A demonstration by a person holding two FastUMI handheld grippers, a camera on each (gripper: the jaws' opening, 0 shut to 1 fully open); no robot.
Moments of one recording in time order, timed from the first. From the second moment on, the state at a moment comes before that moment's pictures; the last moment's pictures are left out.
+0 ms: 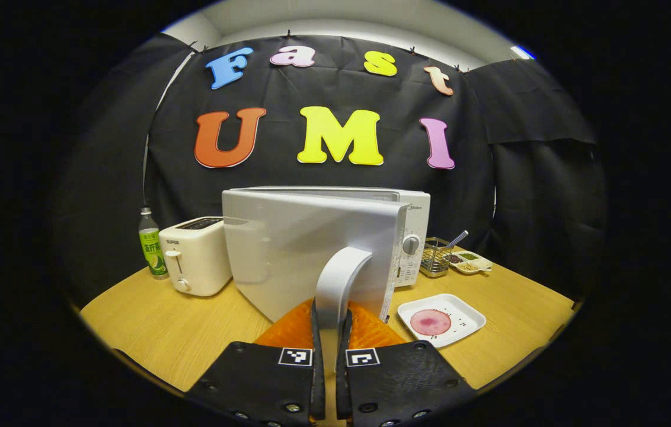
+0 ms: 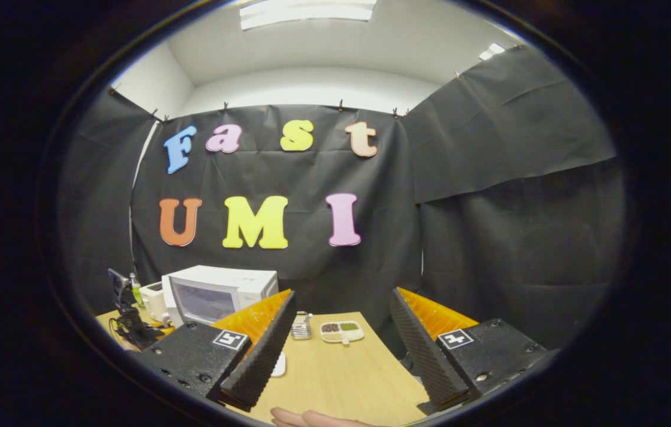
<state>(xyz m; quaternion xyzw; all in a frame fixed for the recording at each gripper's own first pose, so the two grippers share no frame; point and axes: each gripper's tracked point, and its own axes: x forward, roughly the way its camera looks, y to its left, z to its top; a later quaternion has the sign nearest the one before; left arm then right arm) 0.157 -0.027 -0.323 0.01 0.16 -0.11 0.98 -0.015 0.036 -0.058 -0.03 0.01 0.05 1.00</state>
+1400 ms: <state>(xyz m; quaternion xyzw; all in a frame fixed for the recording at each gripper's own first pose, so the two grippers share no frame) 0.050 0.139 -0.150 -0.03 0.07 0.06 1.00 0.156 0.160 -0.276 -0.17 0.35 0.18 0.91</state>
